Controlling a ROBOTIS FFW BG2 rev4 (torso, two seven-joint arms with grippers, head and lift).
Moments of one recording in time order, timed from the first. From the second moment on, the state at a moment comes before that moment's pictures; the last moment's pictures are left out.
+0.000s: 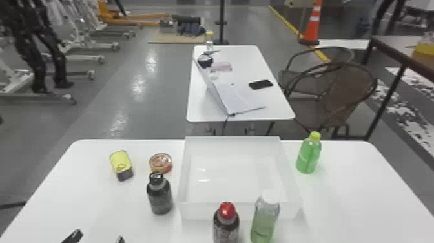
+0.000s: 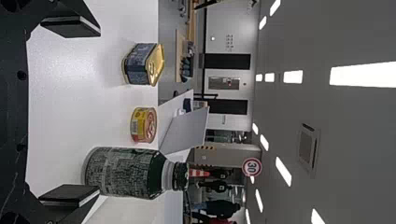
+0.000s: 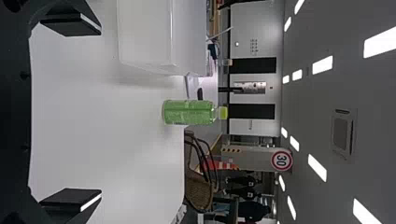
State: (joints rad) left arm 0.34 0.00 0.25 -1.43 0.13 -0.48 -0.44; right arm 0.67 -0.16 0.05 -1.77 -0.10 -0.37 -0.15
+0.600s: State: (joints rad) left arm 0.34 0.00 0.22 -1.43 0.14 -0.46 -0.45; right arm 0.67 -0.16 0.05 -1.77 -0.10 -0.37 -0.15
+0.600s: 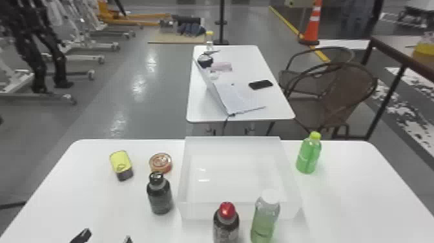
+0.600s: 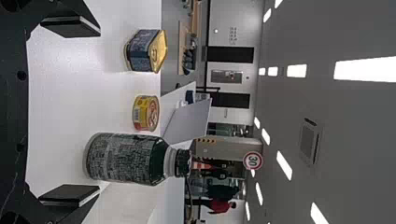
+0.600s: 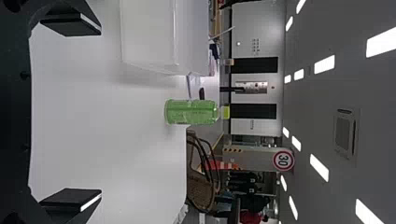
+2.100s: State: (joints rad) left arm -0.04 0.10 0.06 -1.01 0.10 -0.46 -0.61; right arm 0.65 -0.14 0.05 -1.75 -0.11 -0.39 -0.14
